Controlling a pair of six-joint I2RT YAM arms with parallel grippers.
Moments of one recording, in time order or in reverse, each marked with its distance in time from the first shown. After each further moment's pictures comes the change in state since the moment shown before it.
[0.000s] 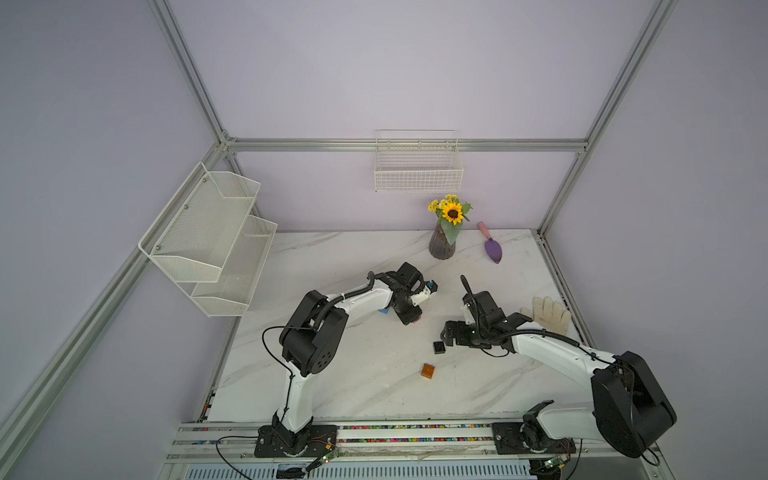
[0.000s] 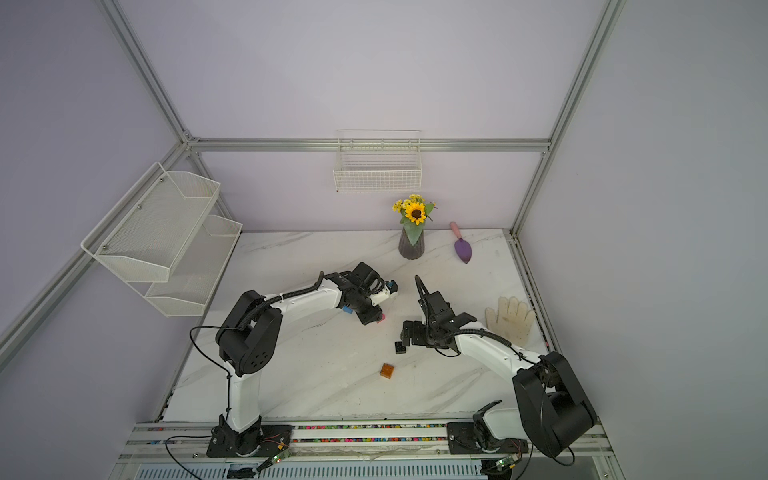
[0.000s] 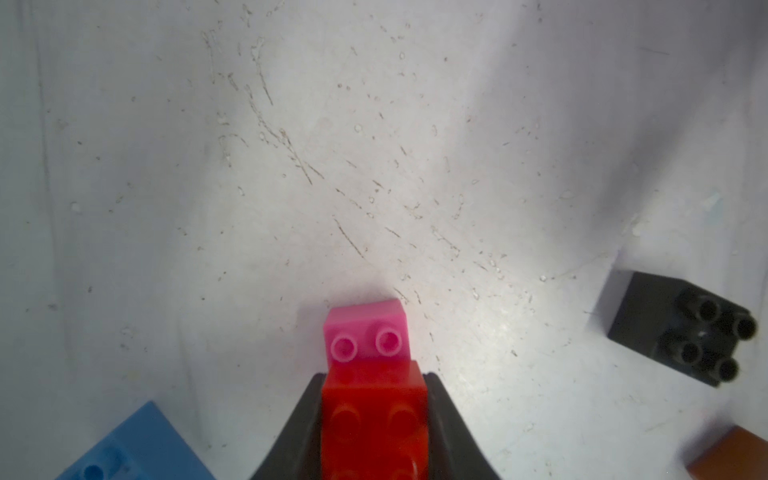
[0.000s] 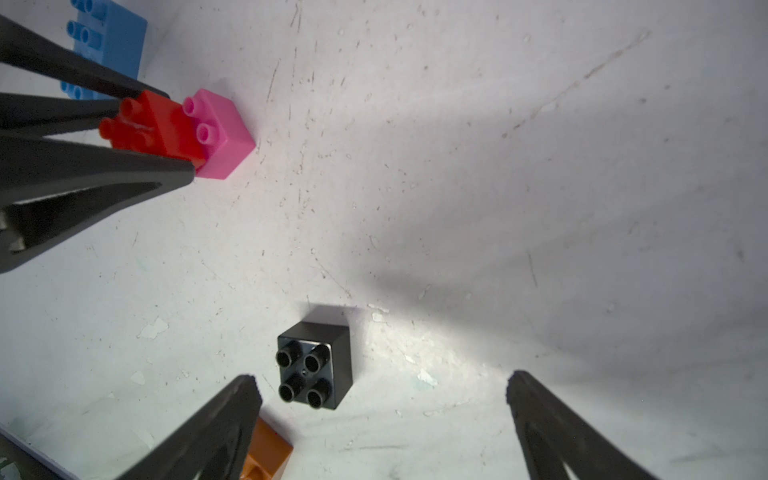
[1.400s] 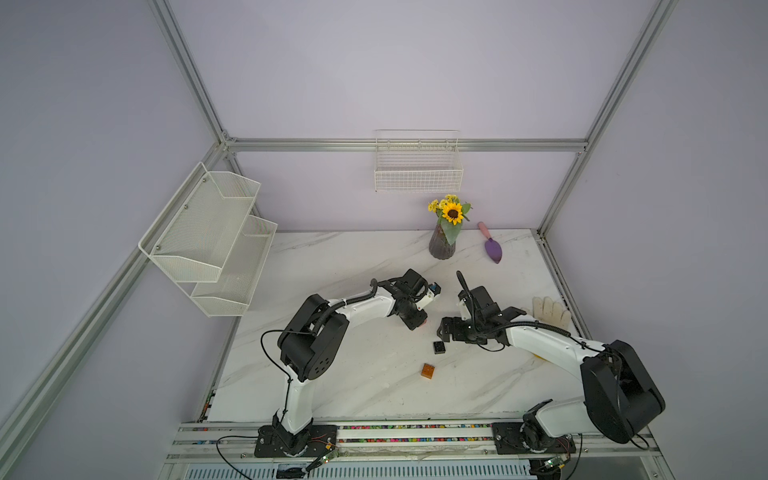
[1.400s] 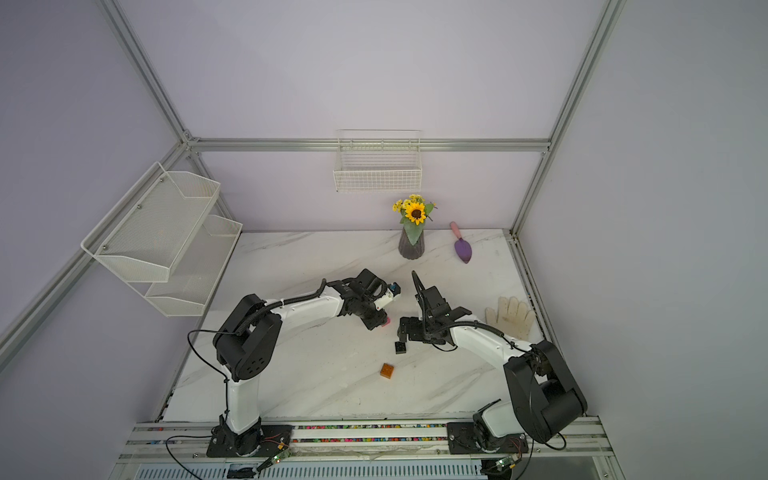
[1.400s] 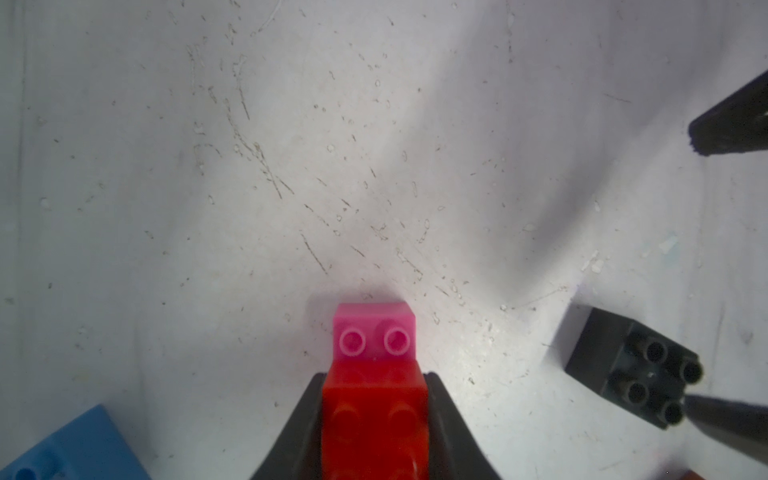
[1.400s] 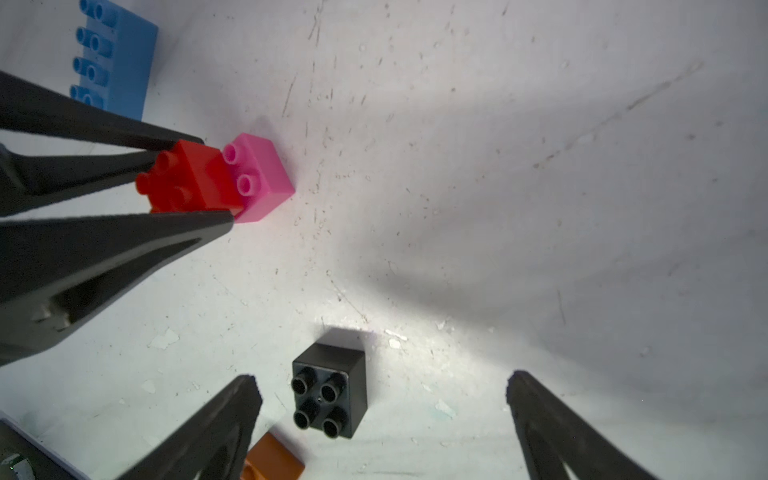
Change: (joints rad) left arm -0.047 -0.035 -0.069 0.090 -0.075 -0.142; right arm -0.006 0.073 0.064 0.007 -0.037 -0.026
